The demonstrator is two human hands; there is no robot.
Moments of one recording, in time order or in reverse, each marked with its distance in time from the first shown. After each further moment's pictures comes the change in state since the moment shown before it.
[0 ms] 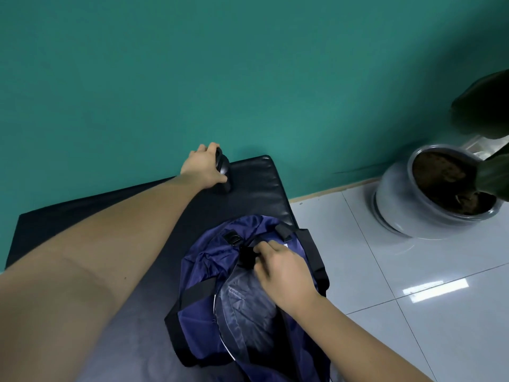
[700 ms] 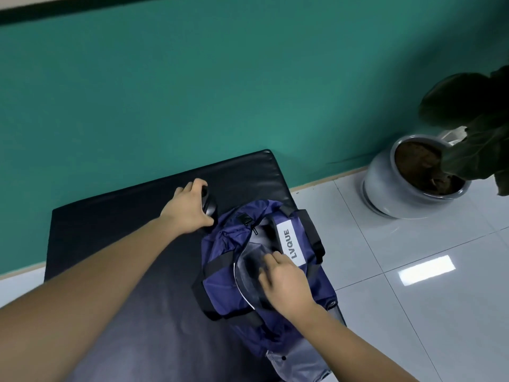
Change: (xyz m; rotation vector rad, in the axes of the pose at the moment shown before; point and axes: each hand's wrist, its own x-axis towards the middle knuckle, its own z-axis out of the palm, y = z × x) left_hand -0.190 -0.047 -0.059 -0.059 -0.156 0.050; right_hand -0.091 -0.065 0.004 -0.092 0.006 0.077
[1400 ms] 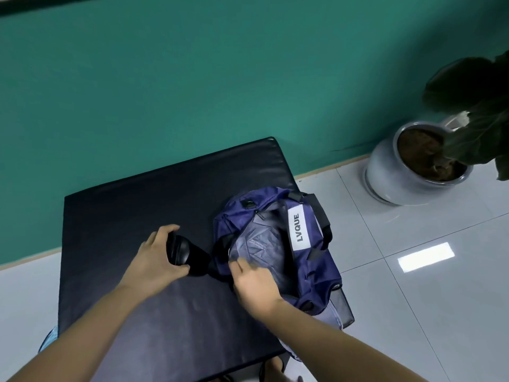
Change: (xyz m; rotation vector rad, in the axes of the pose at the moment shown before) left_hand -0.170 -0.073 0.023 -0.277 0.000 -0.157; right_hand -0.024 -0.075 0.053 -0.230 -0.218 -0.226
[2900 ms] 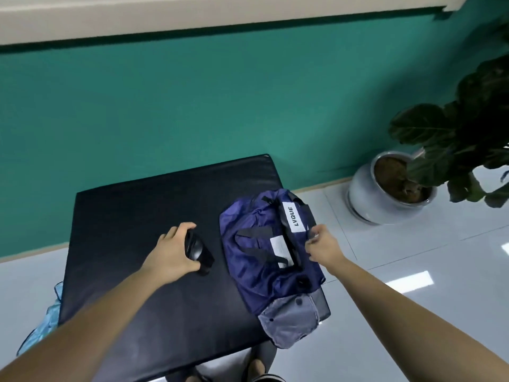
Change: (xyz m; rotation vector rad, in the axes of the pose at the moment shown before) left_hand -0.053 0.039 -0.010 0.054 -0.045 0.051; right_hand -0.064 0.158 -0.119 0.776 0.051 0.862
